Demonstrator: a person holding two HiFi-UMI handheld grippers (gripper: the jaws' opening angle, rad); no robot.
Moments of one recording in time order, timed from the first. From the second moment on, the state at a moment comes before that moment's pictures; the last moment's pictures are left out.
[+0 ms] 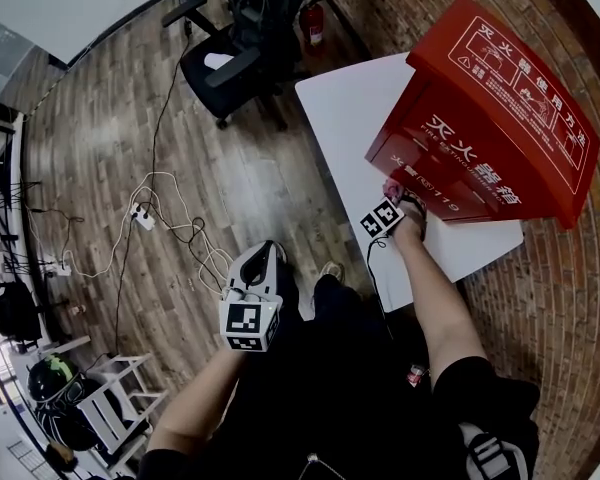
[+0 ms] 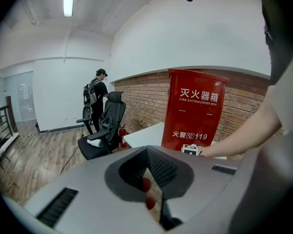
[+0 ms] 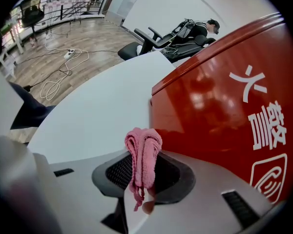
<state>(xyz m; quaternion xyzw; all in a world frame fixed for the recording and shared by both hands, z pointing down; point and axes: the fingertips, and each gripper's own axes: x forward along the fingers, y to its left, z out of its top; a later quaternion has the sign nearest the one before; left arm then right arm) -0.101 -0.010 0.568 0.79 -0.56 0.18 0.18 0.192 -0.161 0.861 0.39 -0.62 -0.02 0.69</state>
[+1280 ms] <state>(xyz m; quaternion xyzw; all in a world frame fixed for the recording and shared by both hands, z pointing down) -0.073 -0.014 0.563 0.81 -0.54 0.18 0.16 0.253 -0.120 0.862 0.40 -0.59 -0.01 0.70</state>
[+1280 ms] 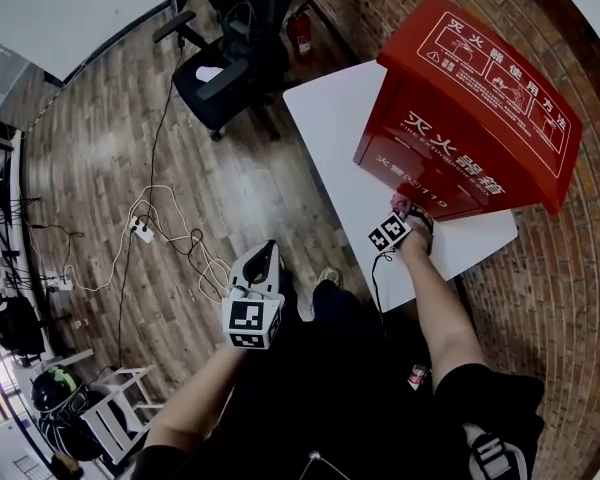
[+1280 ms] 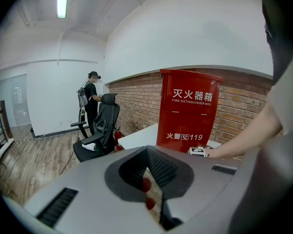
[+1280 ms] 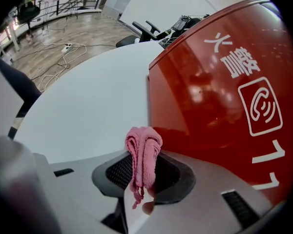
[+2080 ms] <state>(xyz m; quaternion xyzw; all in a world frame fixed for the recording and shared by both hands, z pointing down) -0.088 -0.015 0.541 0.82 -0.52 0.20 0.14 0.257 -0.118 0.817 0.43 -0.57 -0.03 0.70</state>
